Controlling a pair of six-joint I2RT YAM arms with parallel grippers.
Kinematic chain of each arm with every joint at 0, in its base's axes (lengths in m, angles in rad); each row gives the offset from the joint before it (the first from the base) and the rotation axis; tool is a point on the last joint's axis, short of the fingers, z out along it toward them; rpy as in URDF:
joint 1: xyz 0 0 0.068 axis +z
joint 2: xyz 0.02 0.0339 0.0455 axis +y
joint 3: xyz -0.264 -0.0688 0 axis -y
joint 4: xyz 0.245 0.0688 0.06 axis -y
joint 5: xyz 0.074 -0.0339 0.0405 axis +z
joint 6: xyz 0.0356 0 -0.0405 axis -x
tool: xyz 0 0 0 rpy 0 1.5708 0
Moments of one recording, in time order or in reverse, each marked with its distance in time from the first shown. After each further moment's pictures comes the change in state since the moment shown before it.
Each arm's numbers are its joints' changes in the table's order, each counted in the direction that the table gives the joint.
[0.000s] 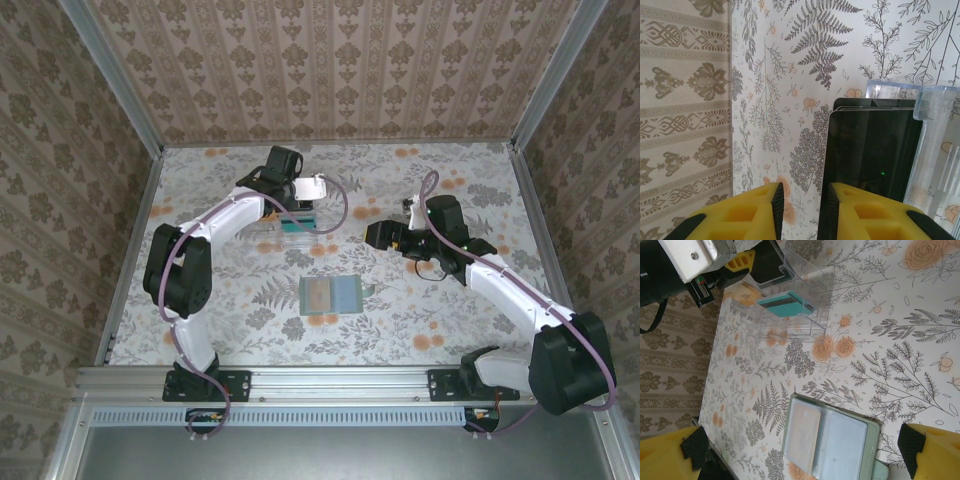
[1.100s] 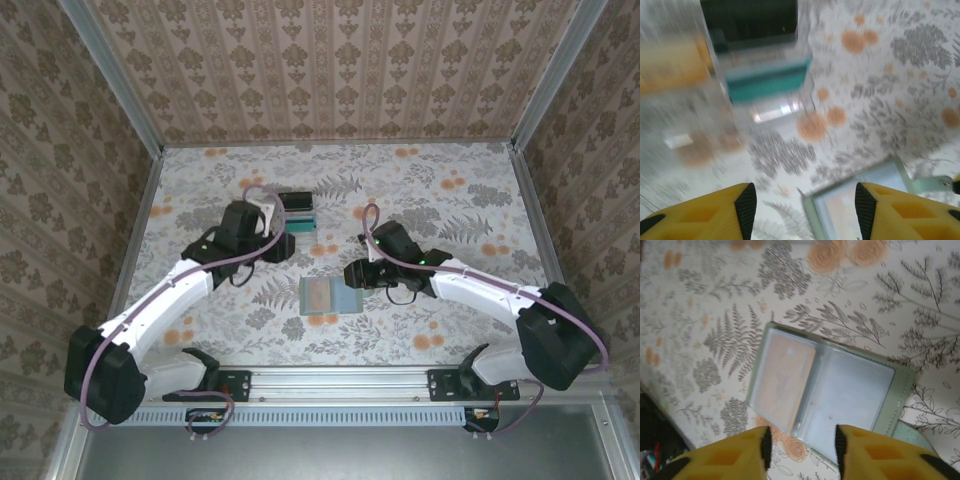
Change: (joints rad) left arm -0.039 -0.688 -0.625 -0.047 -0.266 1.478; right arm 0.360 0.151 -0.002 -0.073 -0.251 0.053
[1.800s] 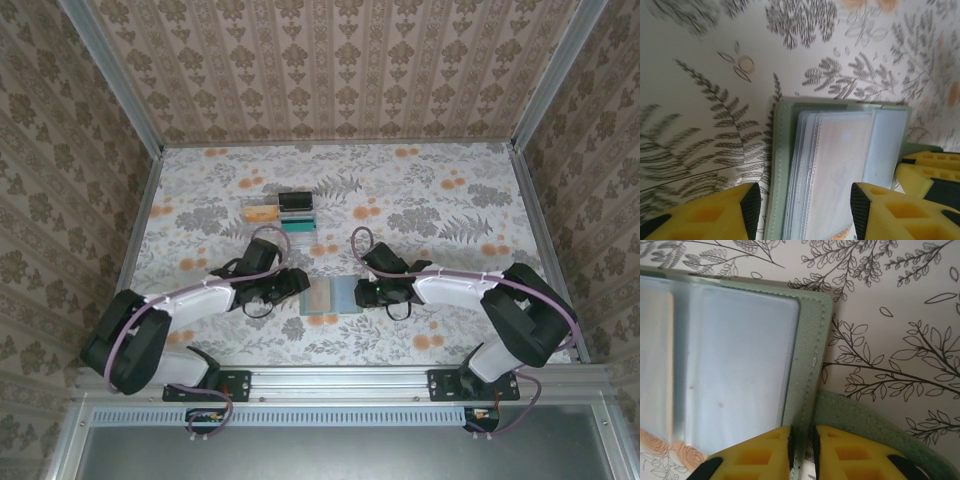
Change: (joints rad) left arm -0.082 0.184 -0.301 0.335 -0.225 0.542; right arm 0.045 0.151 -0.082 0.011 -0.146 -0.056
